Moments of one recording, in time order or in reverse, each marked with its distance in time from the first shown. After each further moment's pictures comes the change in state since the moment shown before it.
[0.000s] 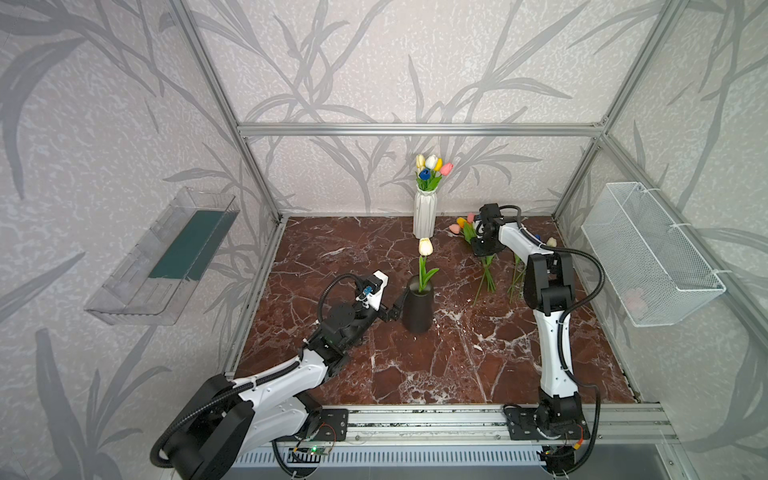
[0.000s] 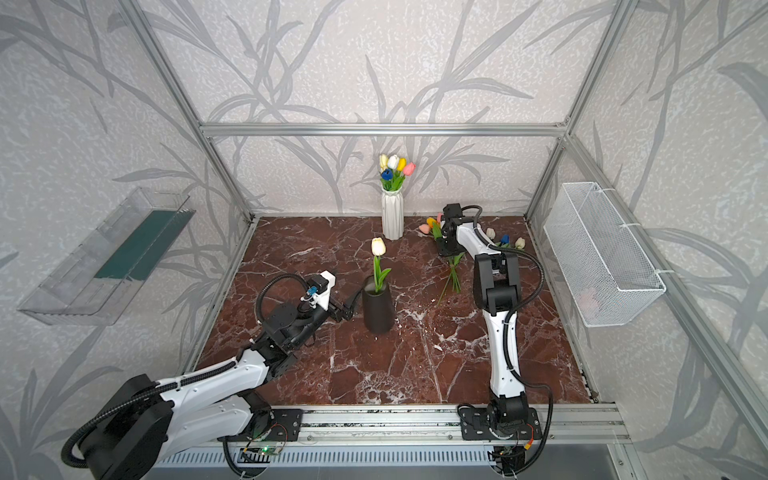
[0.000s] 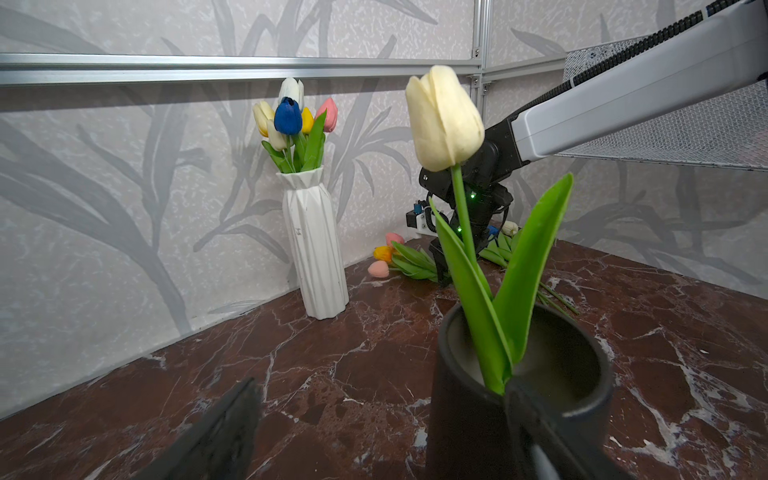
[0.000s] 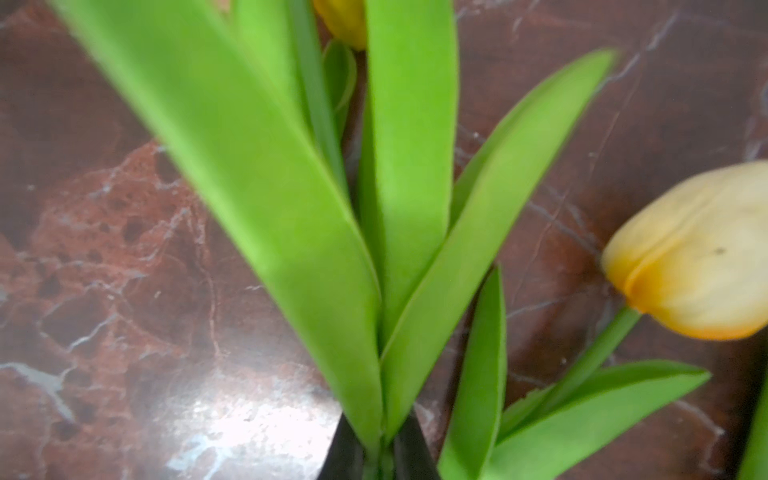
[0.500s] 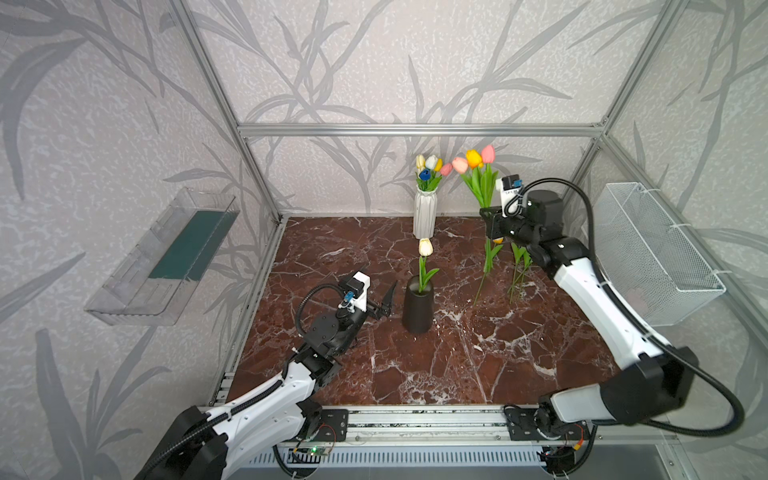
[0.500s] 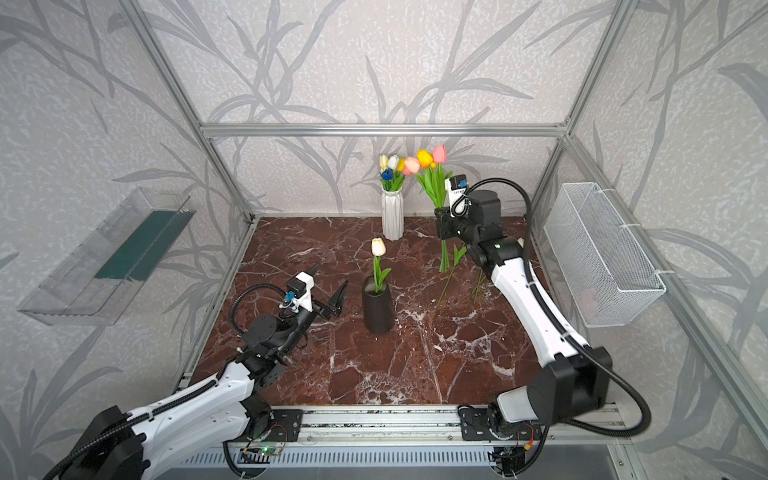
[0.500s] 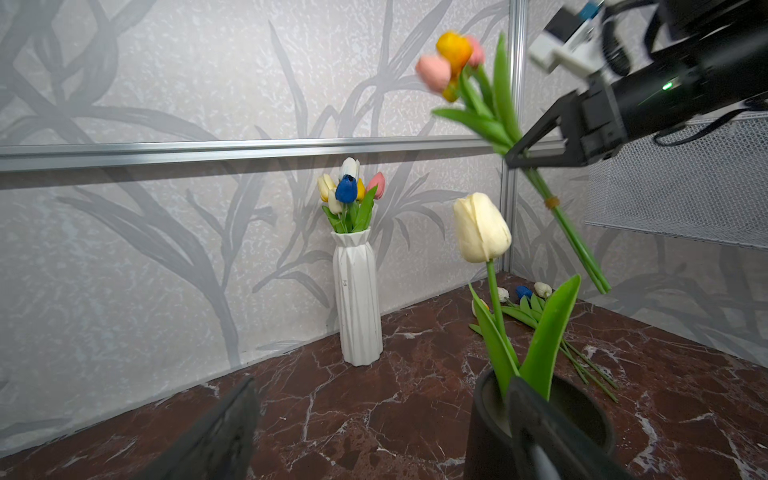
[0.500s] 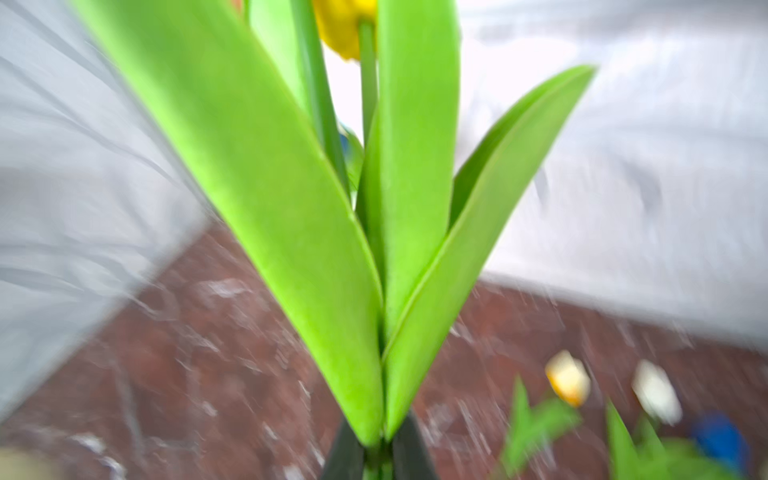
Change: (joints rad) left arm 0.001 -0.166 -0.030 0.018 -0.111 0.003; right arm 0.118 -1.078 -0.702 0.603 -0.275 0.130
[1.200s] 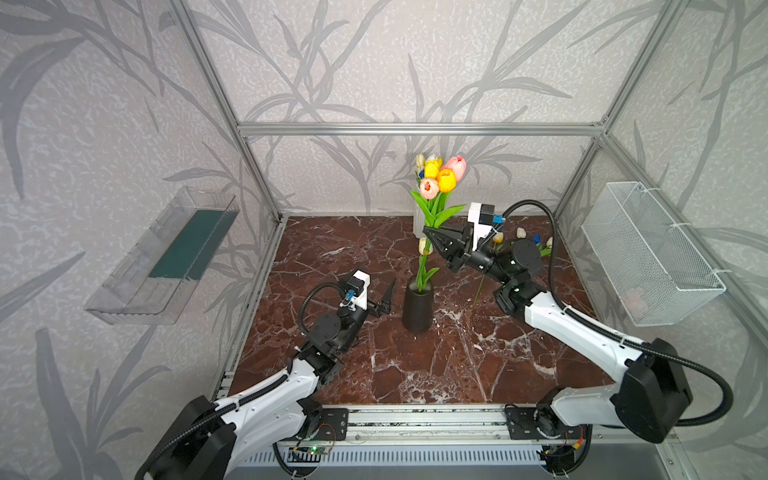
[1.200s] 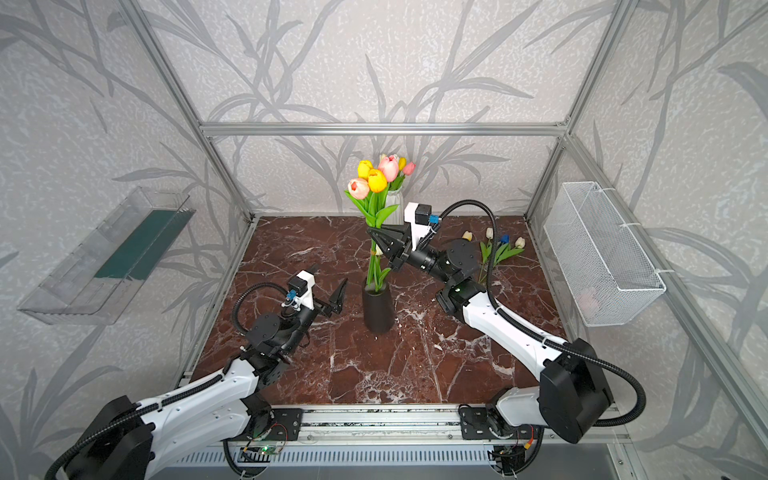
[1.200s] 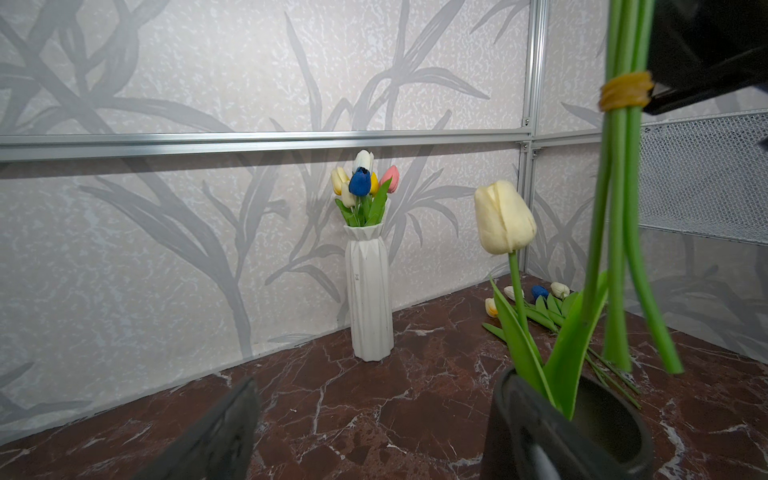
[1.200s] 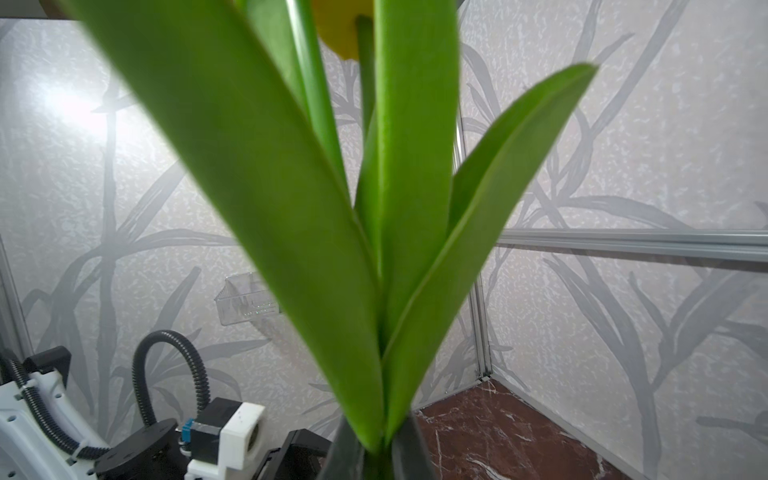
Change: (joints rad) left arm 0.000 0.053 -0.013 0.062 -0.033 0.002; right arm 0.325 0.071 -0.329 1.017 -0.254 0.282
